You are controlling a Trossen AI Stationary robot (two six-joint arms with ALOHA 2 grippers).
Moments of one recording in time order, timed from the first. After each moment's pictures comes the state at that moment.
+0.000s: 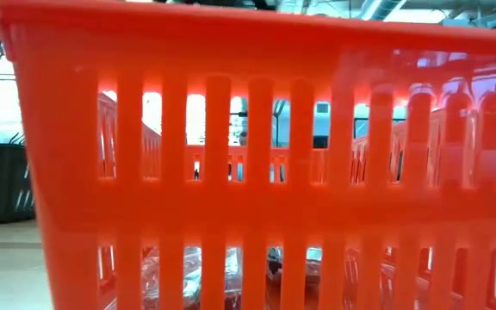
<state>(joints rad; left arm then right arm) -0.36 1.74 1.03 0.32 0.24 -0.11 0.93 2.06 2.14 -1.57 0.56 0.93</state>
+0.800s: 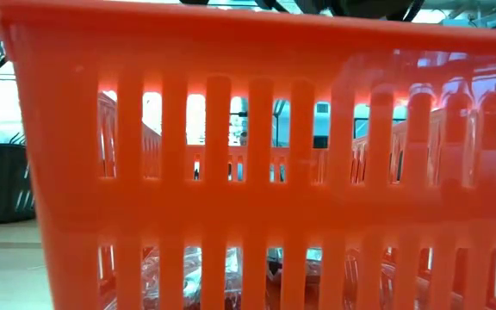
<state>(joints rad) -0.38 2.16 1.52 0.18 0.27 0.01 1.04 1.88 1.56 -1.20 0.36 1.33</state>
